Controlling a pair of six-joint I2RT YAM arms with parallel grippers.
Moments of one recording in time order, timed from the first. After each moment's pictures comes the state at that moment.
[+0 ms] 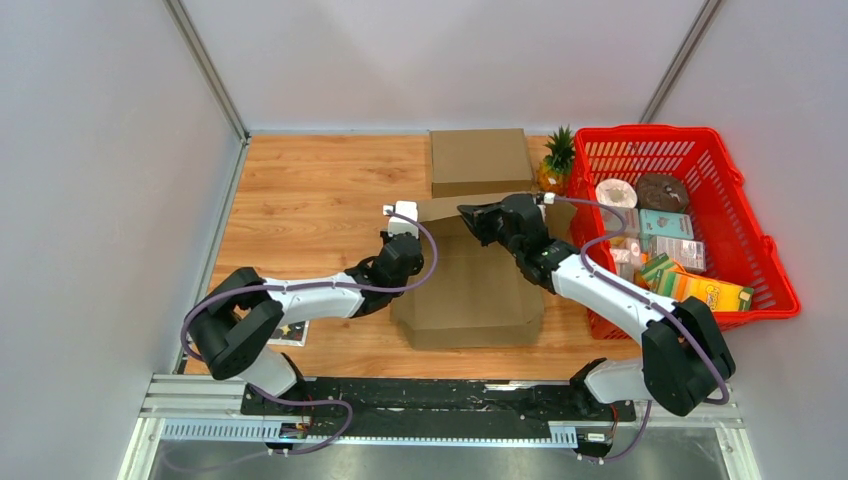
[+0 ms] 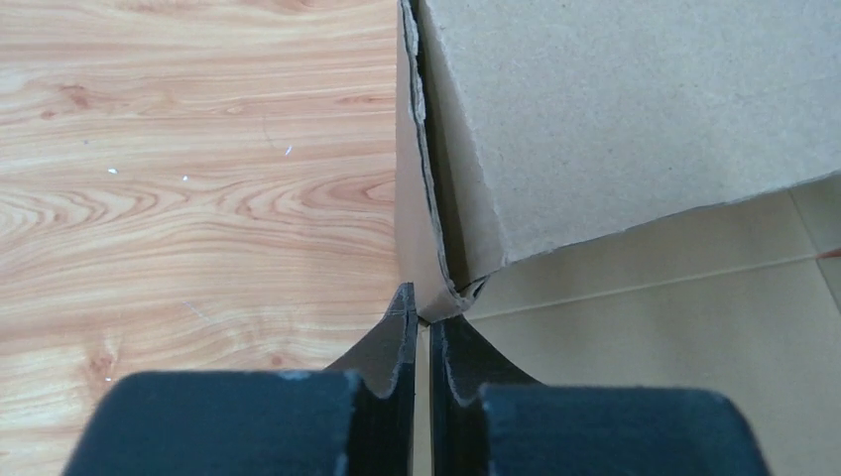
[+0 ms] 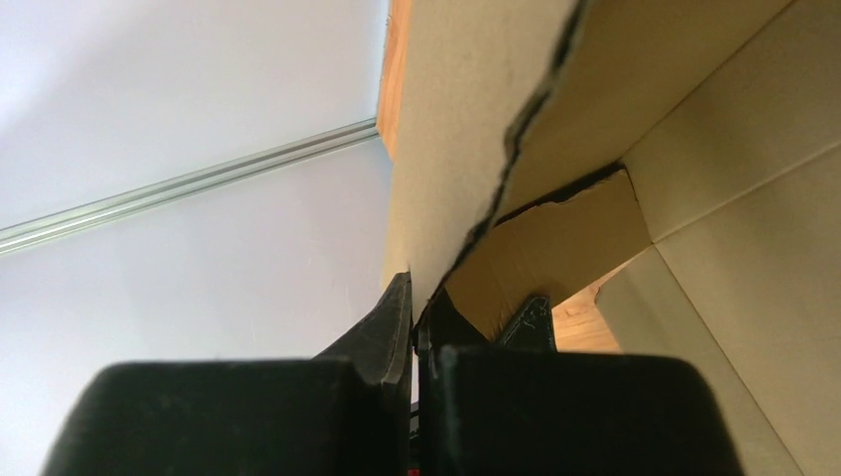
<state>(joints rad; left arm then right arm) -0.88 1.52 0.72 0.38 -0.66 -0.35 0.60 1.34 0.83 0.10 0.15 1.67</state>
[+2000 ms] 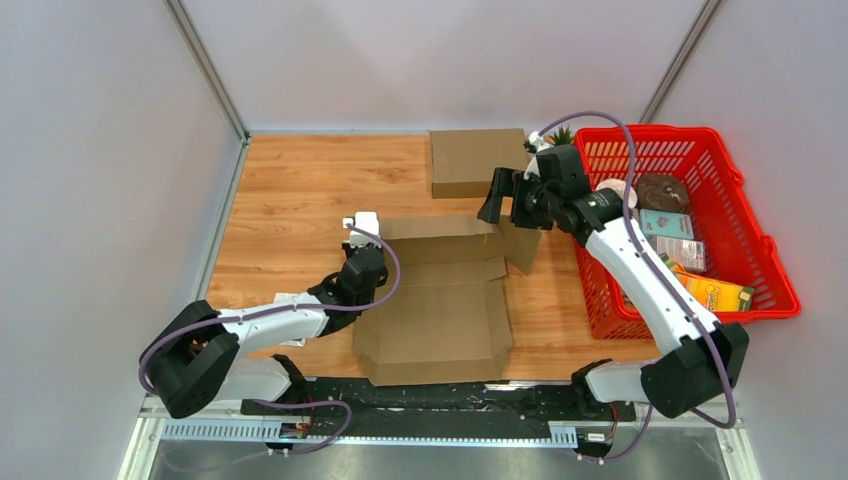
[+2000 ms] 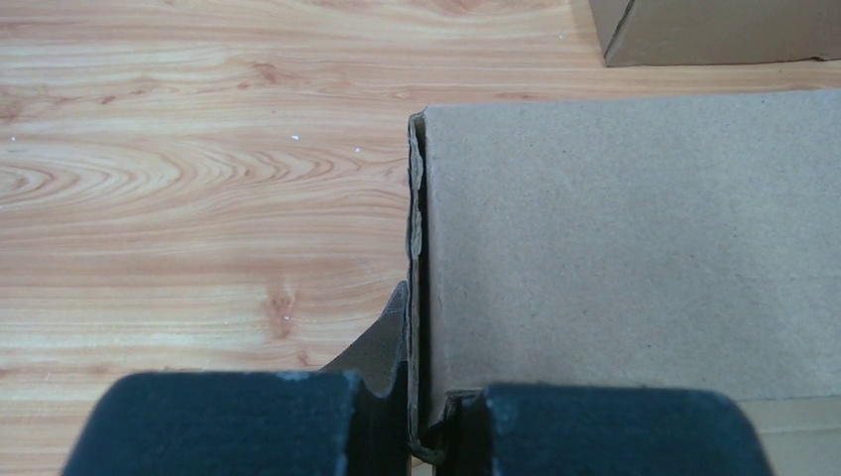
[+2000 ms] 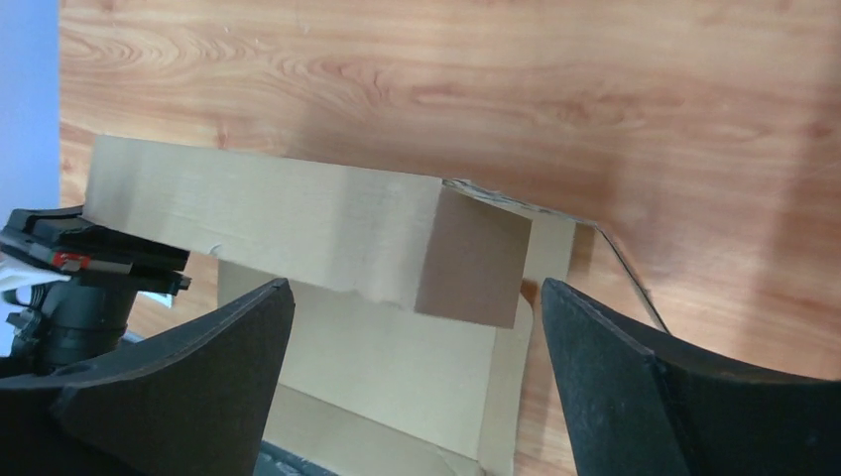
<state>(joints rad) -0.80 1.27 0.50 0.37 -0.74 -0.30 0.42 1.30 1.34 -0.73 -0.12 0.44</state>
